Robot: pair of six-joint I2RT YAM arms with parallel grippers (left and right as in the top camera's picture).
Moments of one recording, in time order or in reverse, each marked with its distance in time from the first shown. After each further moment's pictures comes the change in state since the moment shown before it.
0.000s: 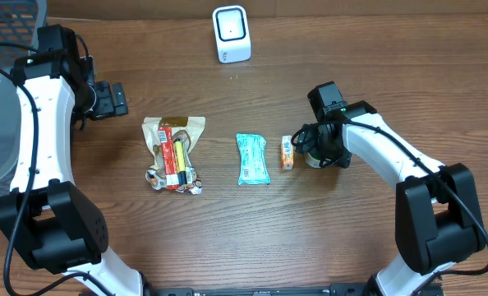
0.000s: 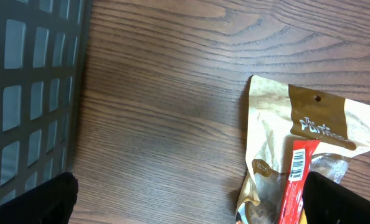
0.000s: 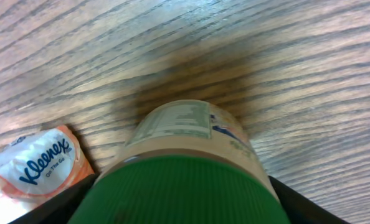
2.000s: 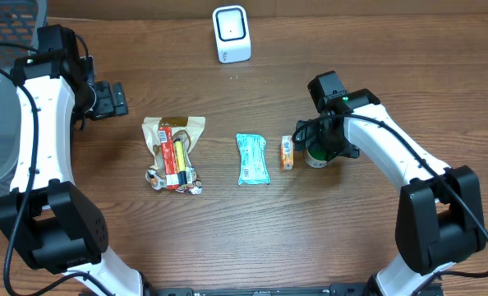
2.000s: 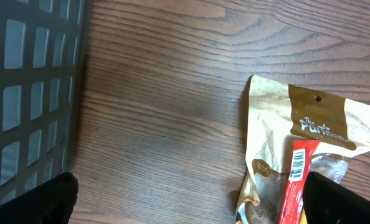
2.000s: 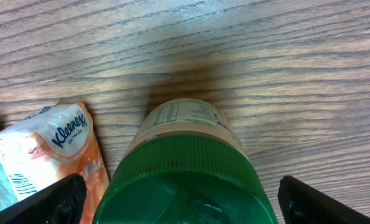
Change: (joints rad) left arm 0.000 0.000 0.000 0.000 0.000 0.000; right arm 0.001 0.000 0.111 -0.135 0.027 -0.193
